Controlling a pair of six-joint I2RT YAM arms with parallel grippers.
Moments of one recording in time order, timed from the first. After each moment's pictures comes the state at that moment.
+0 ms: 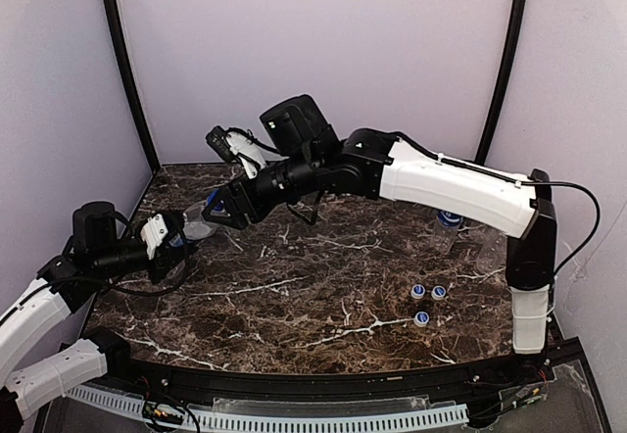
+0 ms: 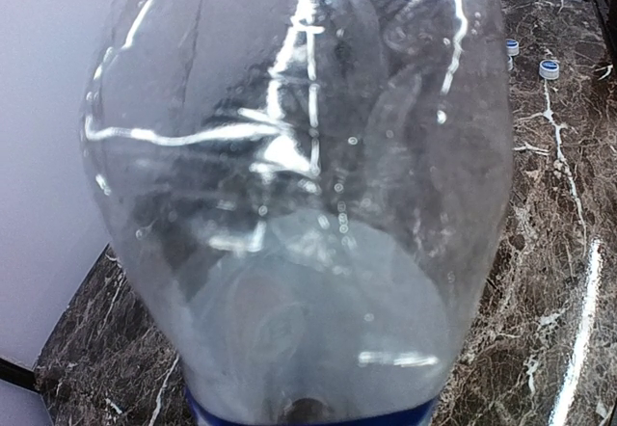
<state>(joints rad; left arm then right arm) -0.33 0.60 0.48 -0.32 0.44 0.60 1.15 2.03 2.07 -0.53 -0.31 0.19</state>
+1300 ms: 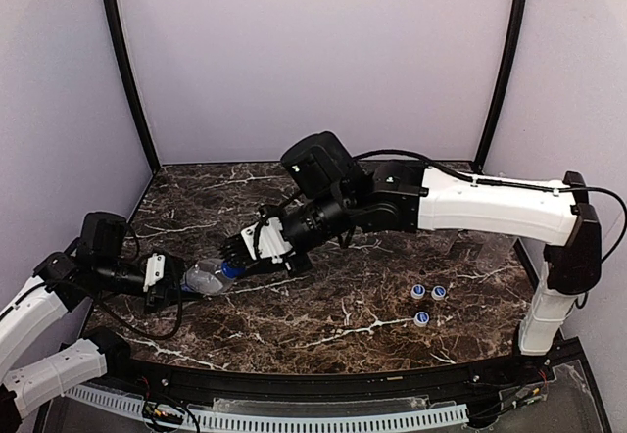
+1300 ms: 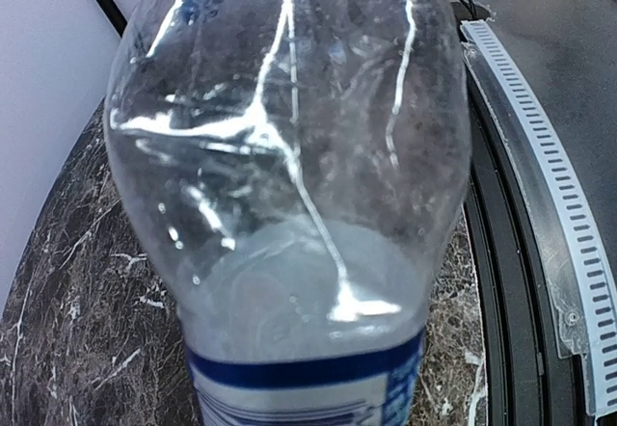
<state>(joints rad) -0.36 0.60 0.52 -0.66 0.80 0.89 1.20 1.80 1.69 -0.48 -0.51 -0.89</state>
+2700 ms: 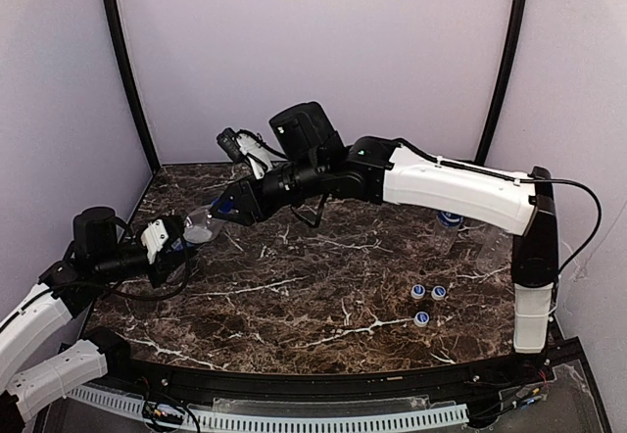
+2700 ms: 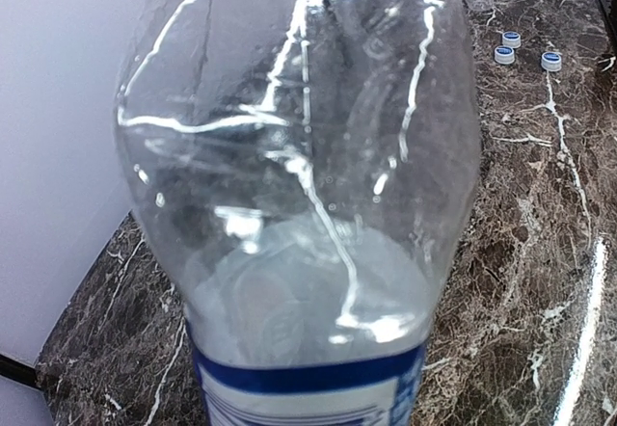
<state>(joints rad) -0.33 0.57 0.44 -0.30 0.43 0.61 1.12 2.00 1.96 -0.41 -0.35 0.26</state>
